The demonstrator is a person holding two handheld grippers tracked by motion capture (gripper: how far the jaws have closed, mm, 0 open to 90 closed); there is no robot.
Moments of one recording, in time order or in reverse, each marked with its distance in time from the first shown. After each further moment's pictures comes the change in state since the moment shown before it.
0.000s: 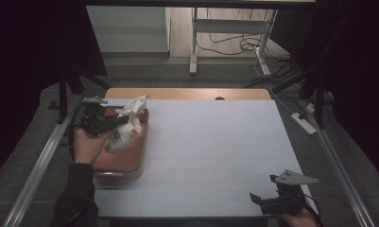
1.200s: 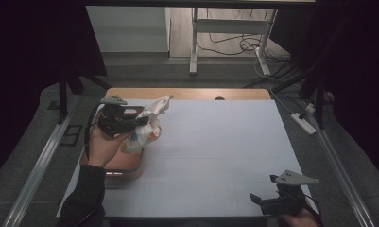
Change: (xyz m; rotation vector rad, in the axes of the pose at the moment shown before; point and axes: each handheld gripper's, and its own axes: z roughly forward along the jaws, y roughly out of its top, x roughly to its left) left arm -0.057 0.019 0.009 -0.017 -0.117 0.148; right arm 0.000 0.000 -0.001 -0.008 0.006 -0.004
